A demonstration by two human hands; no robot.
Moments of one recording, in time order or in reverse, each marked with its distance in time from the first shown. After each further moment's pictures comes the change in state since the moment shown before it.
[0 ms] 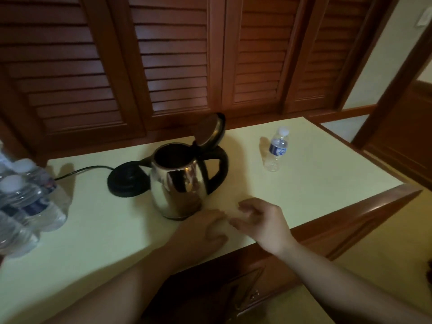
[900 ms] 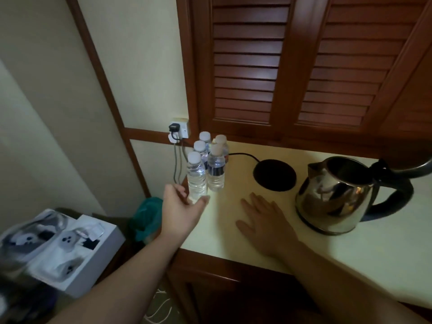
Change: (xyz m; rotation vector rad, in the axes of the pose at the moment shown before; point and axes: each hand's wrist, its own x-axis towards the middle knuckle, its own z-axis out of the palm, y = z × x) left_hand -0.233 -0.129 -0.145 -0.301 1.137 -0.780; right_hand 0.016 -0.154 0.246 -0.657 -0.632 -0.511
